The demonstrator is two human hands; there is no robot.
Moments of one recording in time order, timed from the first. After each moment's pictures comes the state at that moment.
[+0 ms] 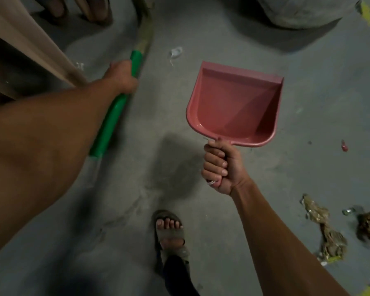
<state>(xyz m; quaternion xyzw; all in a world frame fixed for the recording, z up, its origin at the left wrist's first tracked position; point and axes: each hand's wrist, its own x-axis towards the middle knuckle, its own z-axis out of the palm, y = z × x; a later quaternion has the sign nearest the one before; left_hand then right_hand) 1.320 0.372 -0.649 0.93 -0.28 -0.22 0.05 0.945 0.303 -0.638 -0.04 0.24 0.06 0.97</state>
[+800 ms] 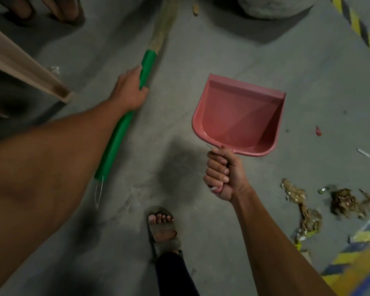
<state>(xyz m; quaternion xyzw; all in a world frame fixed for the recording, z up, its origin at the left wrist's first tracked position) 1.253 0.333 -0.645 0.88 -0.39 -0.22 0.14 0.895 0.287 -0.608 -0.02 0.30 -0.02 0.95</state>
